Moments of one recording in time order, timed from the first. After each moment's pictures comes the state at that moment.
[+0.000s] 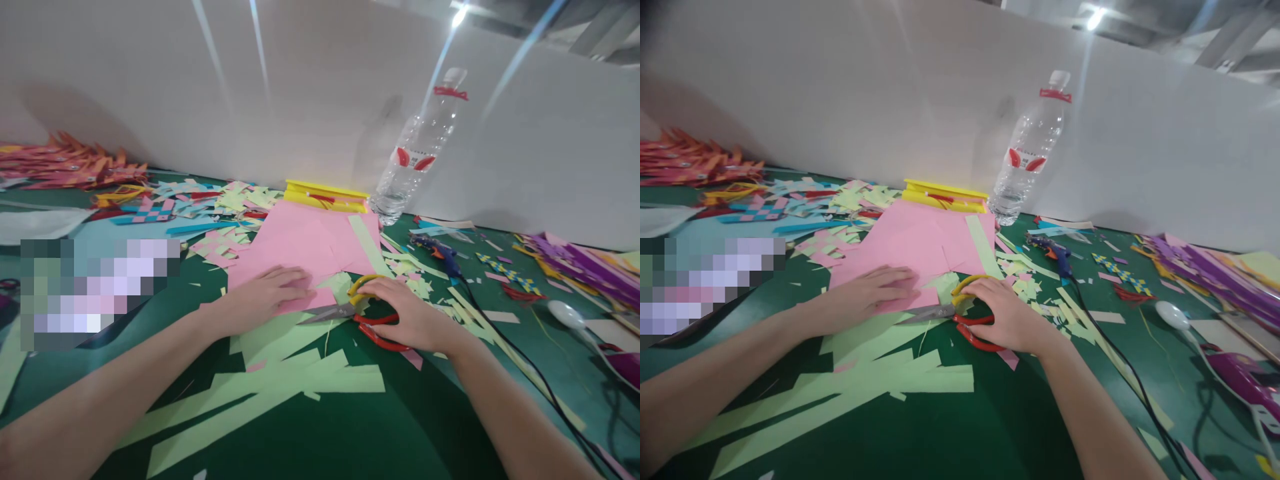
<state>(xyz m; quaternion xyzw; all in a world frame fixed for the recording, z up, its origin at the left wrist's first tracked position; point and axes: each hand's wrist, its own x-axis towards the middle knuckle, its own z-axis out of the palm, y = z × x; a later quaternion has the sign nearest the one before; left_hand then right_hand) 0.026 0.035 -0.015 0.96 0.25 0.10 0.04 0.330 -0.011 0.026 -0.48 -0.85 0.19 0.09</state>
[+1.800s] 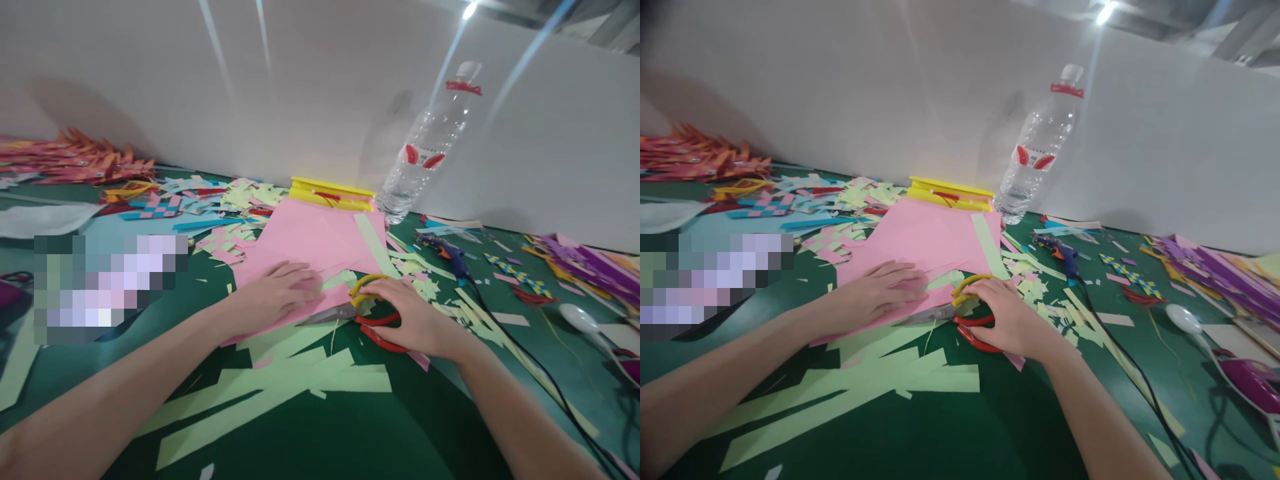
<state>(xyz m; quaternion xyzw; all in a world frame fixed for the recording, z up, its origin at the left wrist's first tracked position) 0.033 0.026 -0.014 0.96 0.26 0.11 -0.01 0.320 -0.015 0.026 -0.45 -0.87 0.17 0.12</state>
